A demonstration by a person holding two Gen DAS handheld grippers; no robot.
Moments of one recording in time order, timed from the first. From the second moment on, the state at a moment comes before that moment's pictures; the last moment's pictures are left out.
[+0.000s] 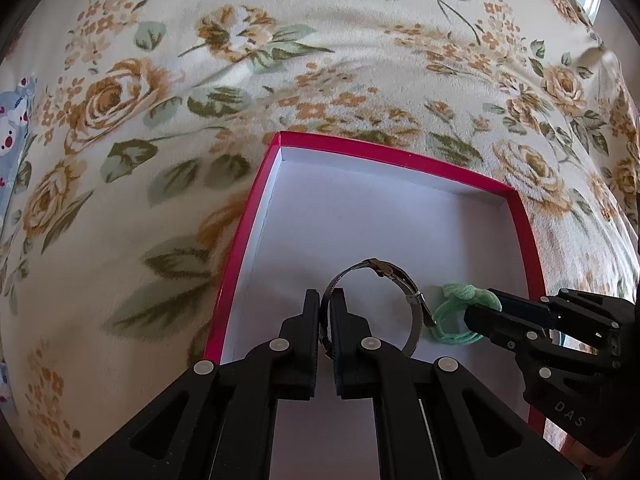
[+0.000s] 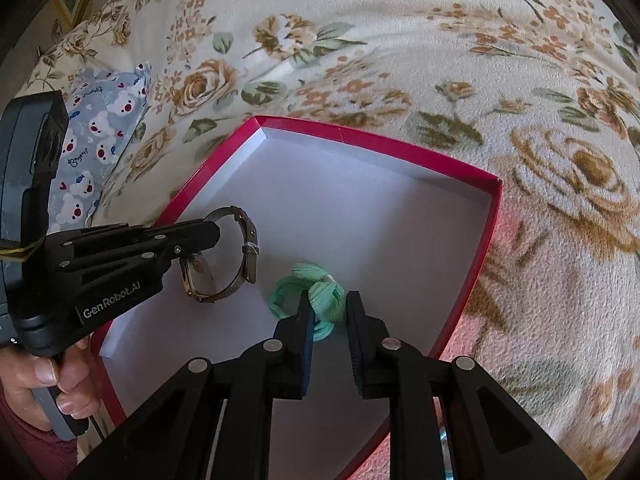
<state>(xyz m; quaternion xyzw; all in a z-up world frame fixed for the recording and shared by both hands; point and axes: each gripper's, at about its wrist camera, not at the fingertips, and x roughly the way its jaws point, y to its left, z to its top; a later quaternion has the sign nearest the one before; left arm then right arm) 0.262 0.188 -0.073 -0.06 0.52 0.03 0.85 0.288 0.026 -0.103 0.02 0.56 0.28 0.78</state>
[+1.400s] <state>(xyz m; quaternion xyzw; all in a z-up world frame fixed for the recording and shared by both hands) 0.128 0.092 -0.008 -0.08 0.45 -0.08 0.88 0.171 -0.213 -0.029 0.13 0.48 0.11 0.86</state>
